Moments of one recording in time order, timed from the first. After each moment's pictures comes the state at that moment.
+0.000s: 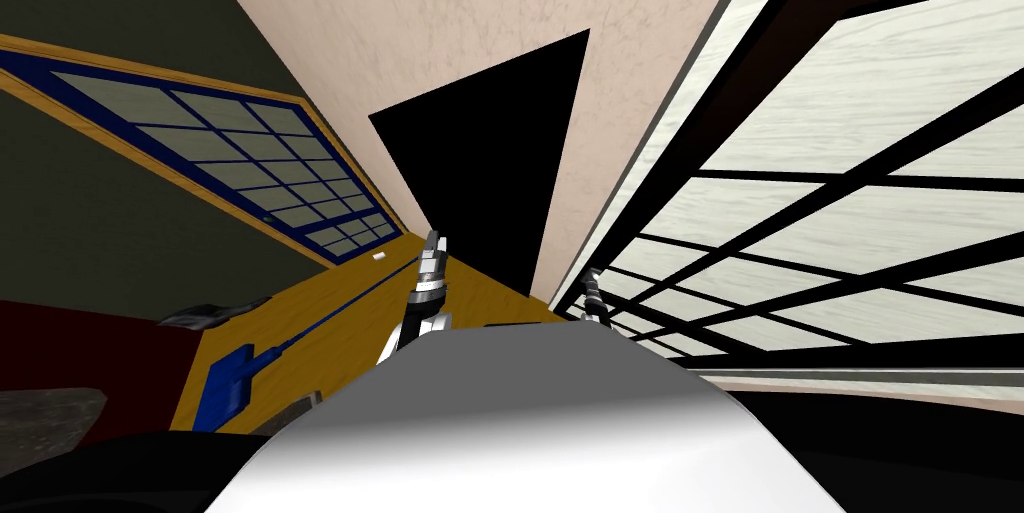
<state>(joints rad) -0.05 -0.22 -0.27 -0.57 -0.31 -0.79 0.41</state>
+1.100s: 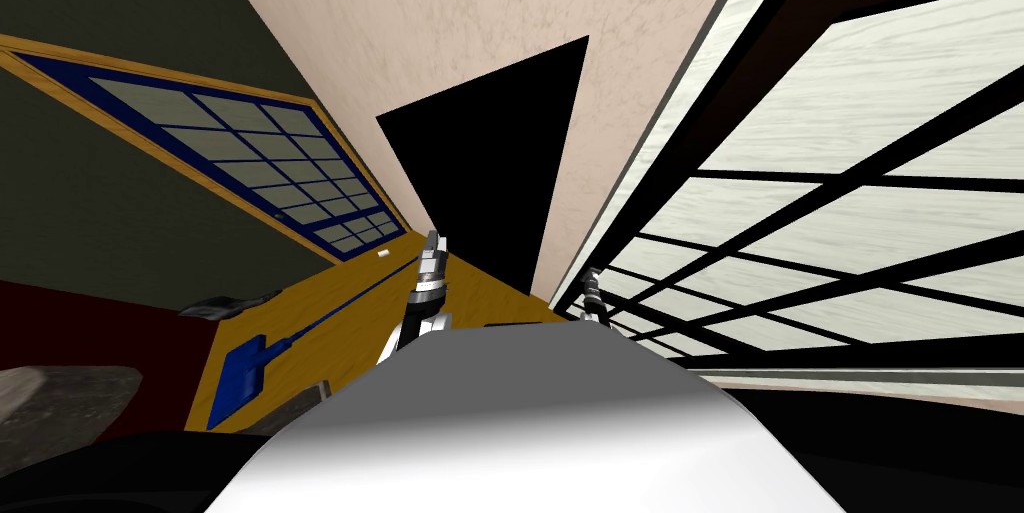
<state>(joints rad) -0.08 -0.23 -0.25 -0.53 -0.33 -0.80 0.23</state>
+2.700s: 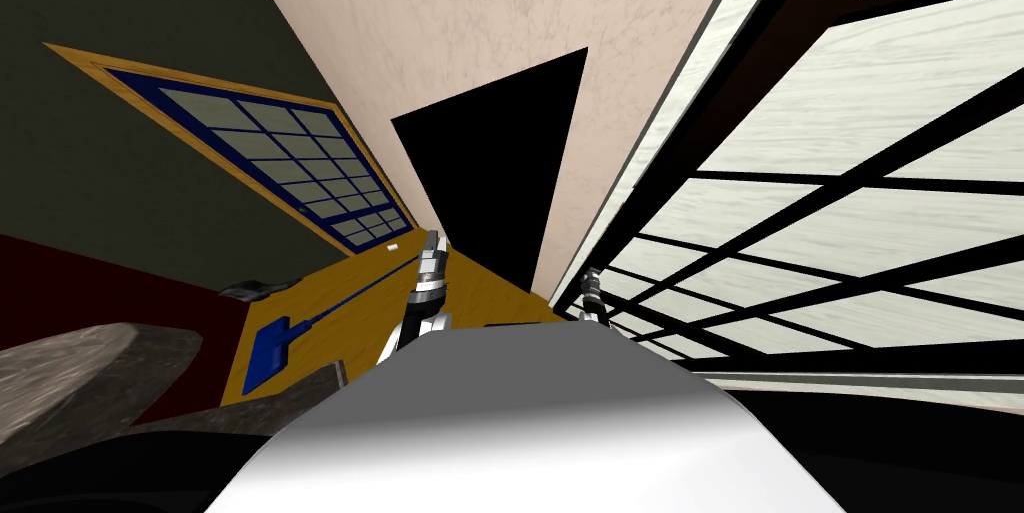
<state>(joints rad) -0.06 -0.24 -0.19 -0.57 -0.37 -0.82 -0.12</state>
